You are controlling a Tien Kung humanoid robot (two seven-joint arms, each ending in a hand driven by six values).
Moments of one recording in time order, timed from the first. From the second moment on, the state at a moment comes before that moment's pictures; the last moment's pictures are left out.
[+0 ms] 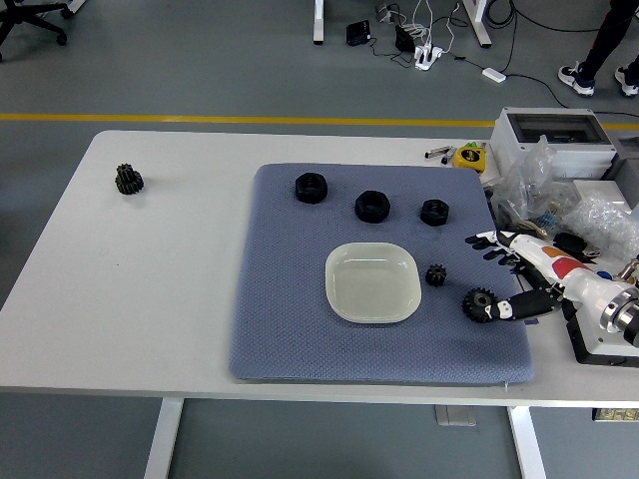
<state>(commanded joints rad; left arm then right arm) -0.14 0.13 -0.27 -0.20 0.62 0.25 0.05 0.34 -0.62 0.95 1.53 -1.75 0.12 -0.05</state>
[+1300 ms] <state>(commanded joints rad) -0.12 0.13 -0.24 -0.20 0.58 0.26 0.04 0.62 -0.57 0.65 1.32 -2.08 0.20 -0.05</state>
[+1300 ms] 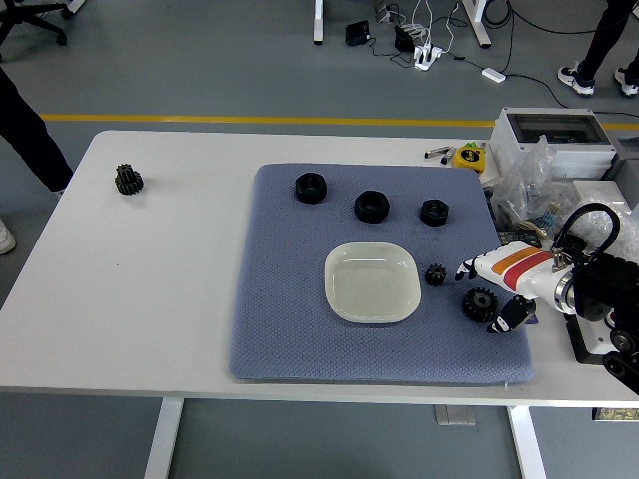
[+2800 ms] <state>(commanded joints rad) -0.11 0.13 -0.27 -0.20 0.61 0.25 0.05 0.59 -0.57 0.68 1.37 -2.02 0.08 -0.04</state>
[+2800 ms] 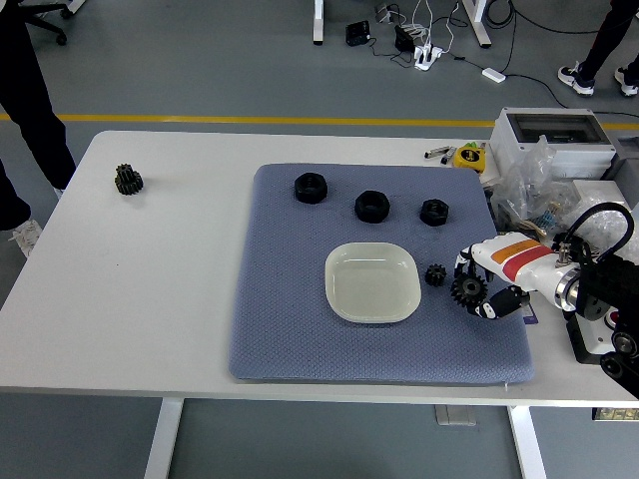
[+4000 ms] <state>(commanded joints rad) -0.11 0.13 -0.30 -0.21 0.67 0.25 0.07 0.91 -0.27 0.38 1.15 -2.04 0.11 -0.04</state>
